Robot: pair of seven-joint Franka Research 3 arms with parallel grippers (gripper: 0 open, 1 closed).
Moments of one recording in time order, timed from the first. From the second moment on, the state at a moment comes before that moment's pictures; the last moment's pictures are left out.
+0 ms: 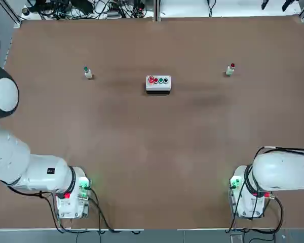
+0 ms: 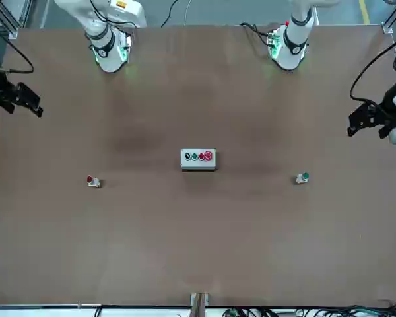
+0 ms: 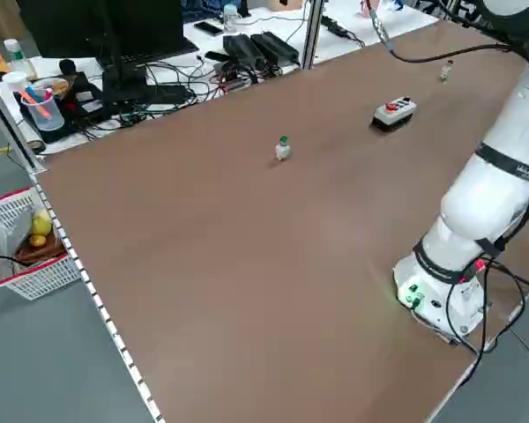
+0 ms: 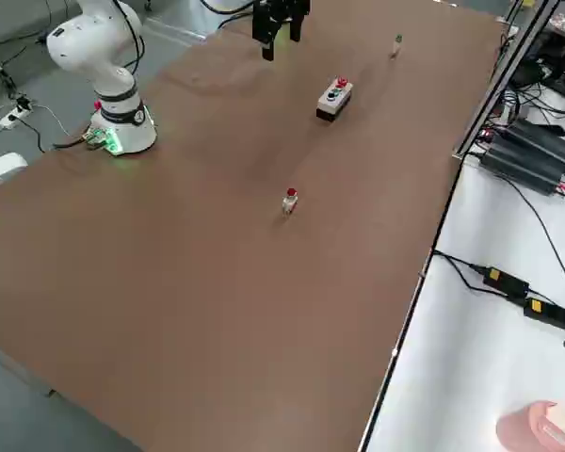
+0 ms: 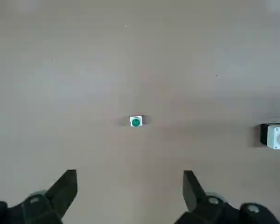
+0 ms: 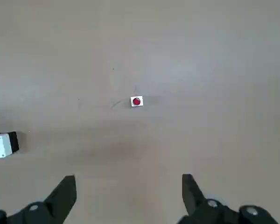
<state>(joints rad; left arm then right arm) -0.04 0.11 -0.02 -1.41 -0.01 1.57 0.01 -0.03 -0.09 0.02 -1.65 0.01 1.58 0.11</state>
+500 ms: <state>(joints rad) -0.04 0.12 -0.02 -1.42 -0.01 1.56 0.01 -0.03 -0.09 0.02 -1.65 0.01 1.59 0.11</state>
